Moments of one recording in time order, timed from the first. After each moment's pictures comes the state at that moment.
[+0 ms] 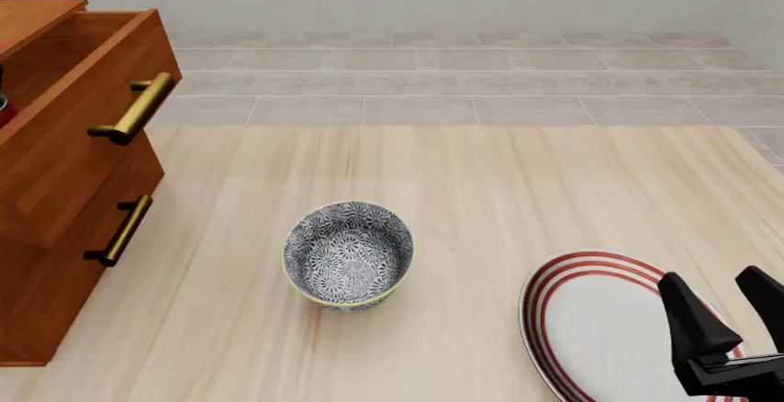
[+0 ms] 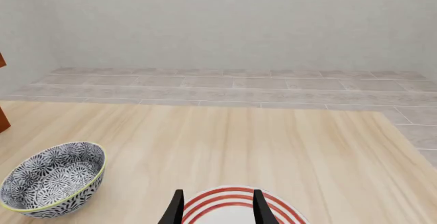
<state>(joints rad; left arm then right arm) 0.19 0.95 -1.23 0.87 0.31 0.11 0.12 0.00 -0.06 0.03</state>
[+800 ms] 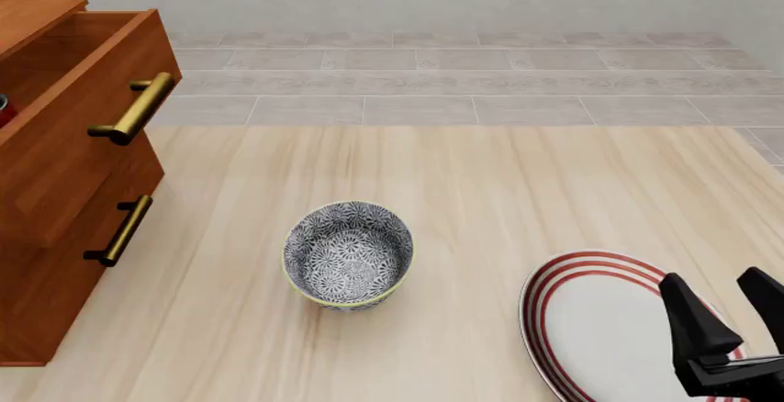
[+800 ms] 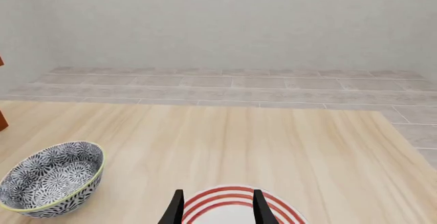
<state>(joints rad) -0.07 0.73 -1.22 0.99 0.31 0.10 0.11 0.00 -0.05 0.03</state>
